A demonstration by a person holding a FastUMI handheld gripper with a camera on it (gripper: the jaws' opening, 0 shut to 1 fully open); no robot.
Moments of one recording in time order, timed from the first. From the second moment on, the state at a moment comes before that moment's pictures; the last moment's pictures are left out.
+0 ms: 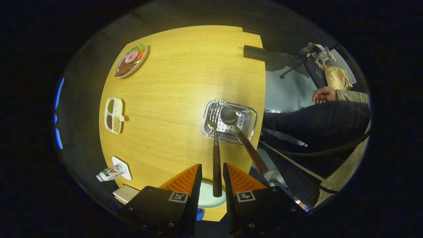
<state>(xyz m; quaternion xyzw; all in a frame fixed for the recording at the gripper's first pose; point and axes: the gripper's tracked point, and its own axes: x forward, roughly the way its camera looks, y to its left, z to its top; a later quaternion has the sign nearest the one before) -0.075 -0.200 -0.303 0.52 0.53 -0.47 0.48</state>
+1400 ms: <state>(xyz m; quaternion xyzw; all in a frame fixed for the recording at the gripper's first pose) 0.009 -0.208 -0.116 0.04 0.19 -0.32 0.93</state>
